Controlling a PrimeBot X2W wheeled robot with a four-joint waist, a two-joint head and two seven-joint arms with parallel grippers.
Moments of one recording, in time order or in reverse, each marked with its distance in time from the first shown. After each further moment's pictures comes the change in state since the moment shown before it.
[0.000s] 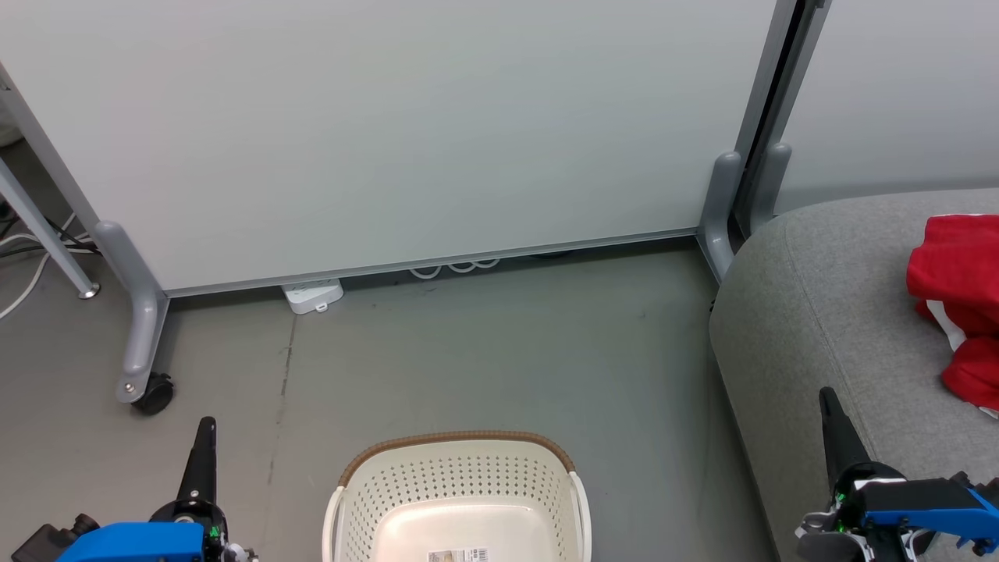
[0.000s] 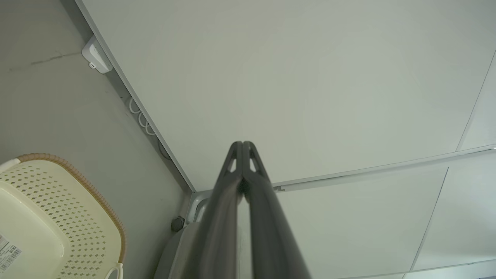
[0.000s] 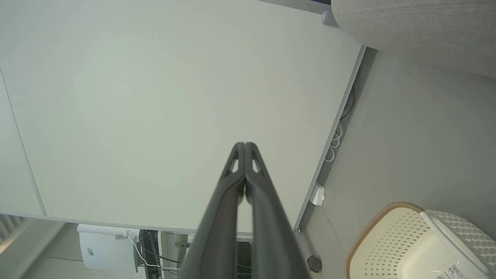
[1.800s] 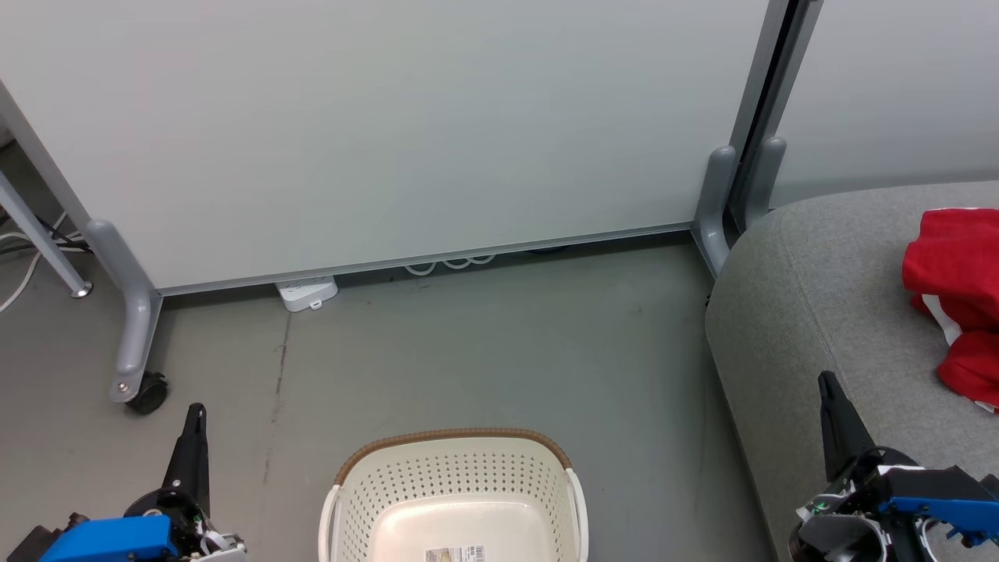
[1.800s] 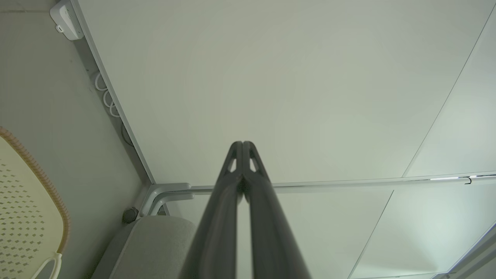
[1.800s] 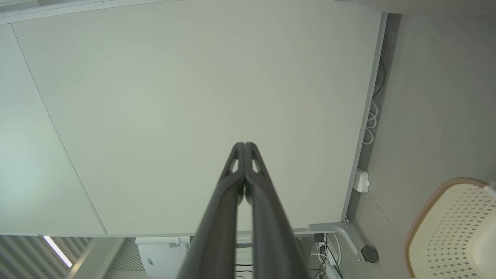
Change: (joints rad) left arm -0.016 0.001 0.027 -0.014 -0.223 -0.009 0.056; right arm -0.025 0.000 -0.012 -0.008 0.233 0.000 0.061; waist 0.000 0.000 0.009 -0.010
